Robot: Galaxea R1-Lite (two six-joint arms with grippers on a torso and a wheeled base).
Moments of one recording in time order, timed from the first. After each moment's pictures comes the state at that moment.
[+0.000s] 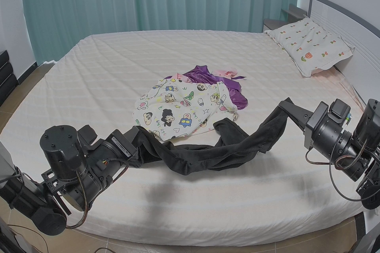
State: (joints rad) left arm -0.58 1.73 -0.35 -1.29 0.24 -0.82; right arm 0.52 1.56 -0.39 -1.25 0.04 0.93
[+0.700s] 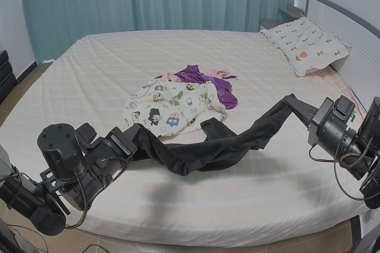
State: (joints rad) left arm -0.59 1.71 -0.36 -1.30 0.24 -0.83; right arm 0.52 1.53 -0.39 -1.25 0.03 0.93
